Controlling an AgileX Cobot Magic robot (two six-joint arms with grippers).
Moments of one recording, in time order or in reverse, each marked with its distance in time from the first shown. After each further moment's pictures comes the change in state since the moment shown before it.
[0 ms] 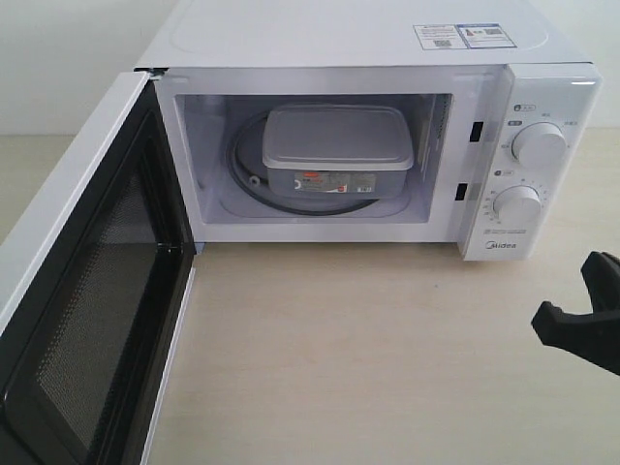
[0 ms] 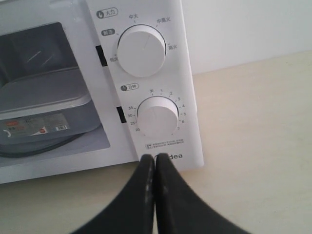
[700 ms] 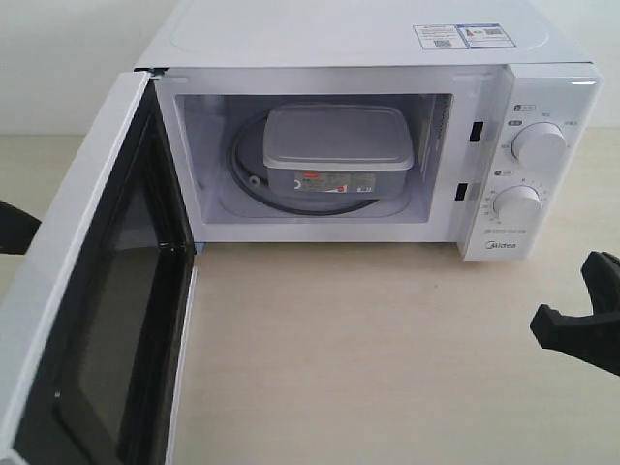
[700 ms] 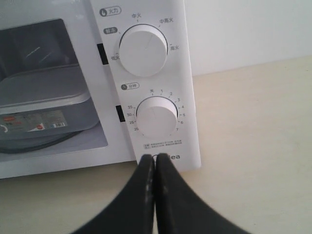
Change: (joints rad) left arm 0.000 0.345 -0.106 -0.200 0.430 0.270; right arm 0.000 0.000 0.000 0.000 0.000 -0.036
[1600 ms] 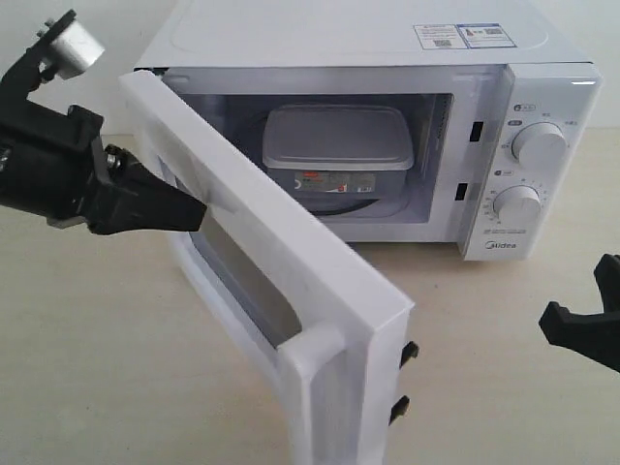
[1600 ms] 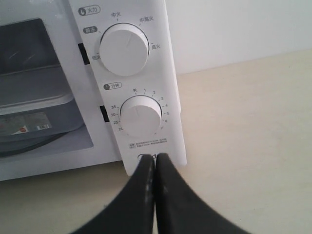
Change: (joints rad) left arm -0.247 0.313 -0.004 -0.340 -0.281 0.291; right arm 0.000 -0.002 0.000 0.052 0.000 -0.011
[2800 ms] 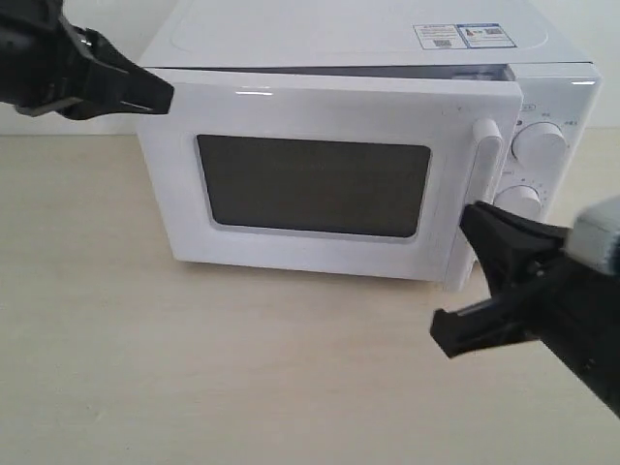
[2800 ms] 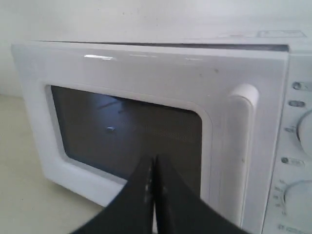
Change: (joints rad) left arm -0.004 -0.079 -0.158 0.180 -0.153 -0.194; right arm 0.000 -0.087 -0.162 -0.418 0.176 -0.197
